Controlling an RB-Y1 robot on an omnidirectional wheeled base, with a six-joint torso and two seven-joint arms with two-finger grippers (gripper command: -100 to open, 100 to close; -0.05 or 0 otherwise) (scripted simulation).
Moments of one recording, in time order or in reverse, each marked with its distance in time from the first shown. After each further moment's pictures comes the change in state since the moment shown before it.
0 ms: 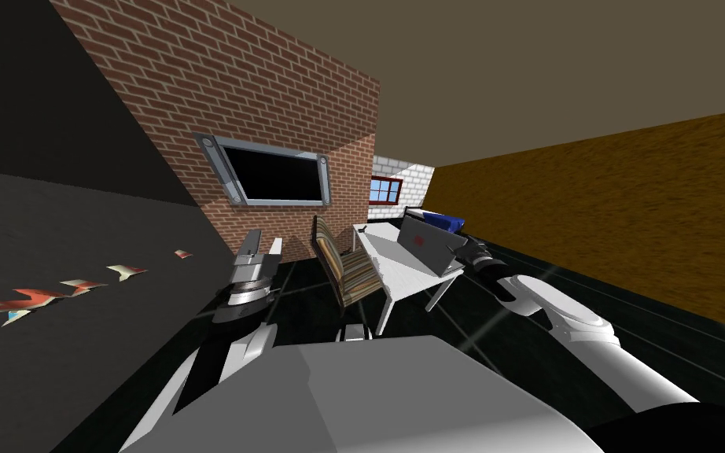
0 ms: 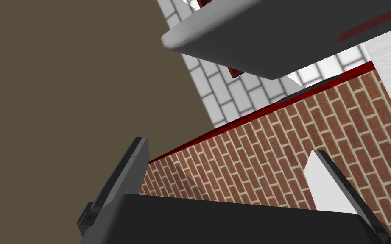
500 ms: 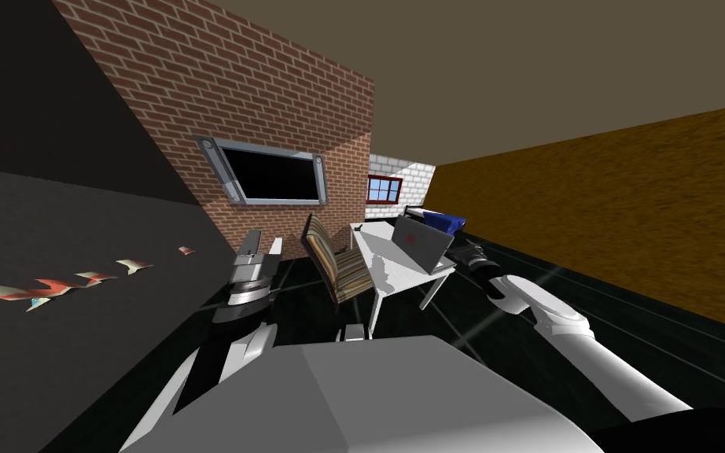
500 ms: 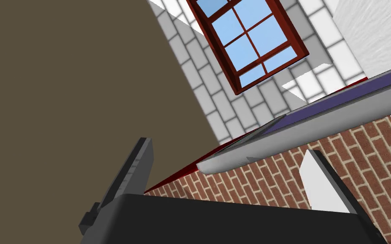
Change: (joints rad) left arm 0.000 0.000 0.000 0.000 0.000 0.000 0.000; right arm -0.064 0.024 0.057 0.077 -0.004 0.037 0.004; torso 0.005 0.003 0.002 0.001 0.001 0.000
